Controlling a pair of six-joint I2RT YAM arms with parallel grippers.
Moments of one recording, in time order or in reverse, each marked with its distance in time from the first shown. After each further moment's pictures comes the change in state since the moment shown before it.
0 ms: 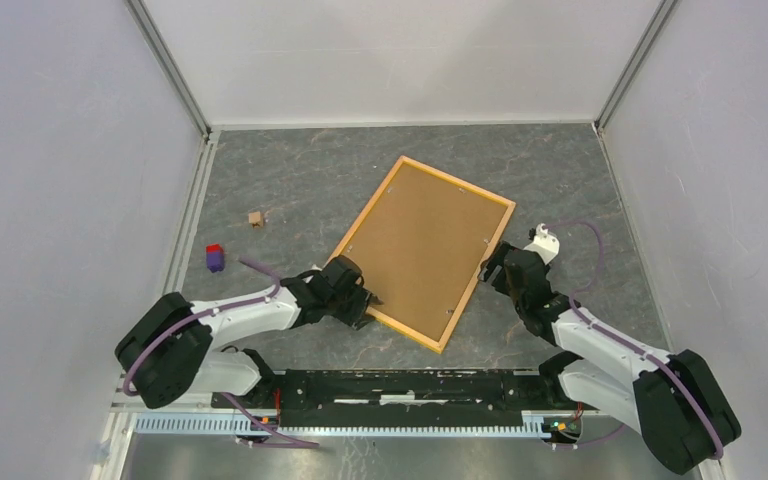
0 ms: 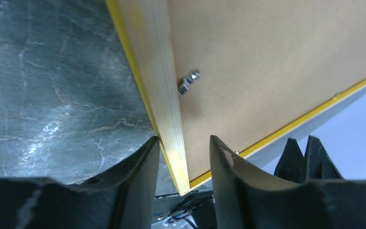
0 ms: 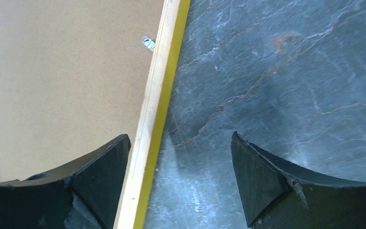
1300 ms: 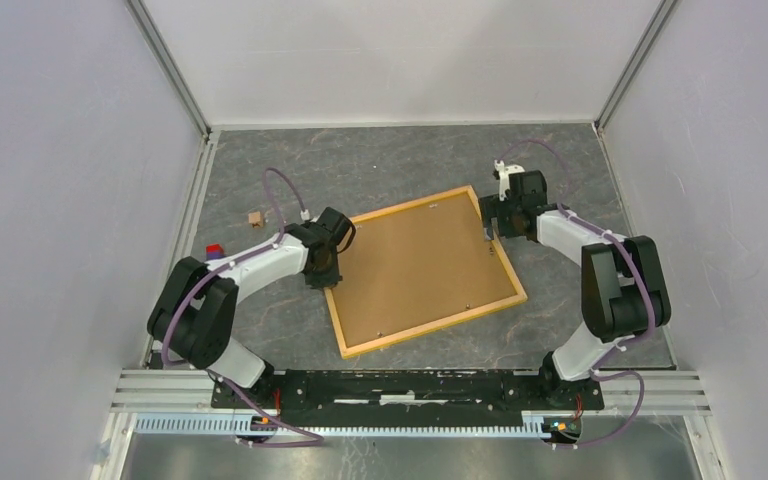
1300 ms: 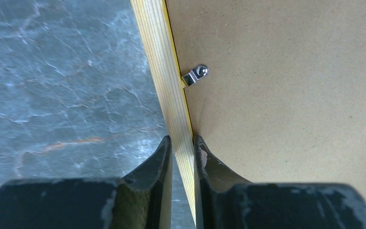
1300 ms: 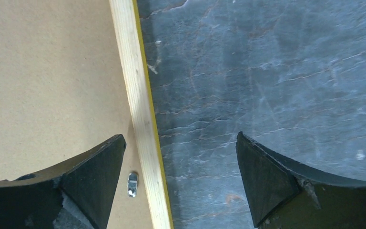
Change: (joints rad) left arm 0.253 0.228 0.330 -0.382 -0.198 1.104; right arm -0.290 0.641 0.672 -0.285 -0.337 -0.820
